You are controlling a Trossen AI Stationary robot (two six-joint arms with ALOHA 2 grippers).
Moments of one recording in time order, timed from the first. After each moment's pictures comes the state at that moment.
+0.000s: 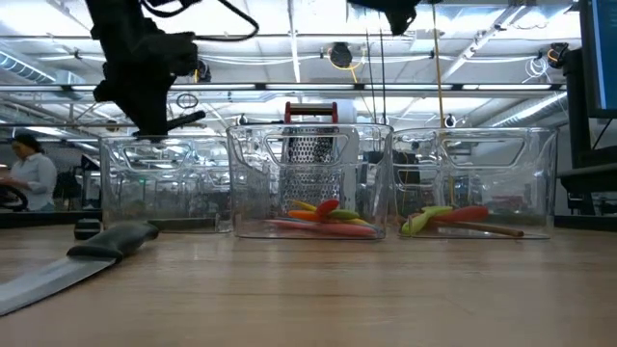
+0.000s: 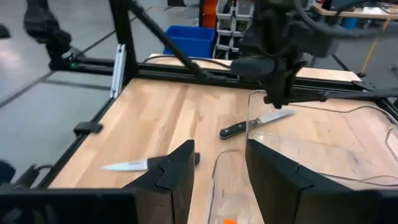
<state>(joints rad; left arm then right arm) -0.05 1.26 0.94 -0.91 -0.24 -0.85 0.22 1.28 0.88 0.12 0.08 0.01</state>
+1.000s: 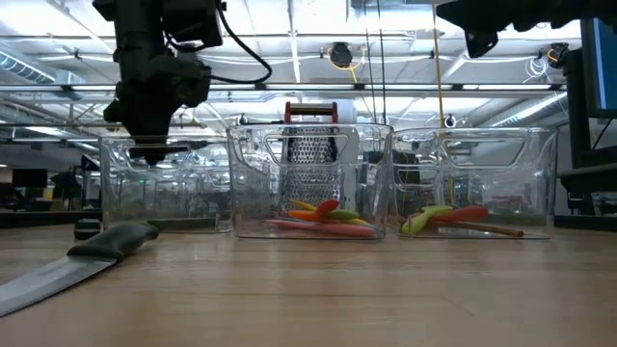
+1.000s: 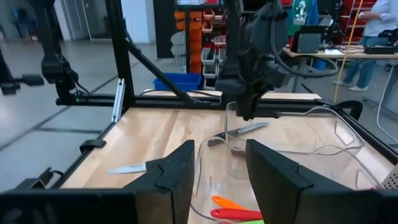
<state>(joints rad) 0.11 1.37 0.96 -0.96 0.02 -0.72 0.29 0.75 0.43 0.26 0.21 0.04</state>
